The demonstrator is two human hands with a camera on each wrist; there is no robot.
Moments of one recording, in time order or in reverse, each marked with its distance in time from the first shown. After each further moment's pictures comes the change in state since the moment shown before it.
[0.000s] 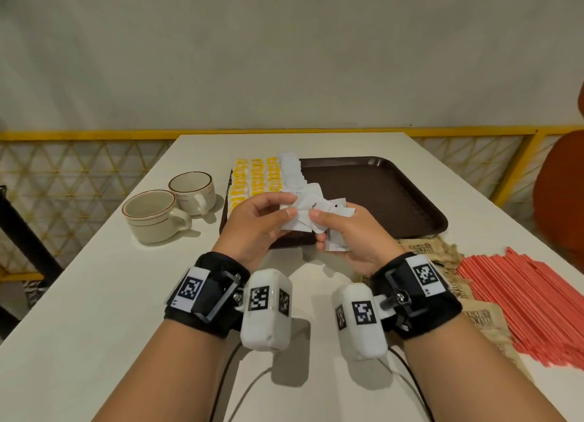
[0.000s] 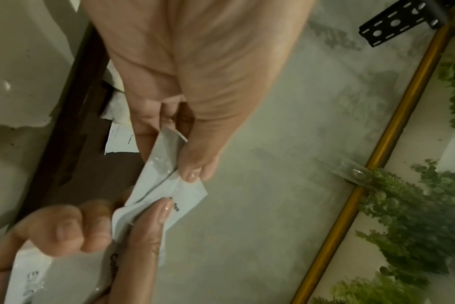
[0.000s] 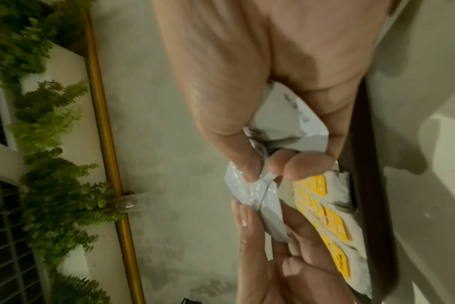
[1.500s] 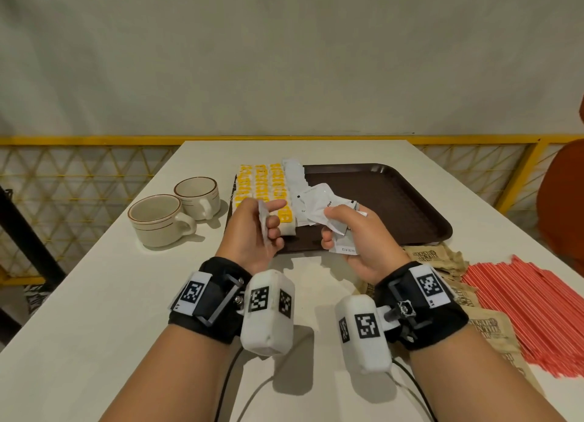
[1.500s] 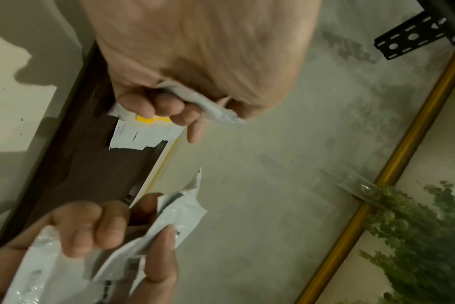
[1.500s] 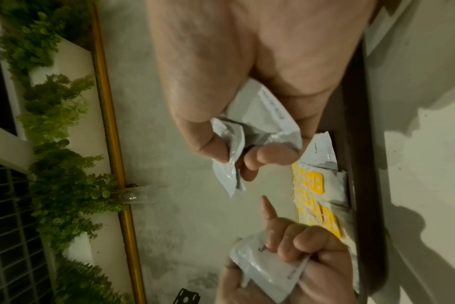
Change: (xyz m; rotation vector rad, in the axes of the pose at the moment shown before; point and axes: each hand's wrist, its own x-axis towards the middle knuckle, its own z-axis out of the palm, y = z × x) left_hand 0.007 0.005 -0.005 -0.195 0.115 -0.268; right_hand 0.002 0.003 0.001 0.101 0.020 -0.147
